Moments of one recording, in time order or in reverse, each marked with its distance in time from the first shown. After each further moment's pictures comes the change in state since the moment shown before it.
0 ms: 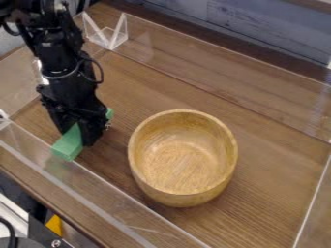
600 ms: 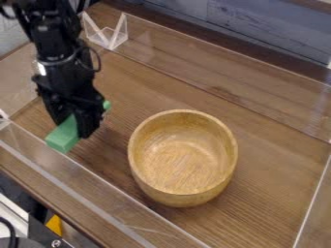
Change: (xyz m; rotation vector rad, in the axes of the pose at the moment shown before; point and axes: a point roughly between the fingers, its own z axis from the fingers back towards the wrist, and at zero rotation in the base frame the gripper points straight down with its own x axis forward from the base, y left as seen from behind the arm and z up) arm -0.002 -0.008 0.022 -0.014 0.047 -0.015
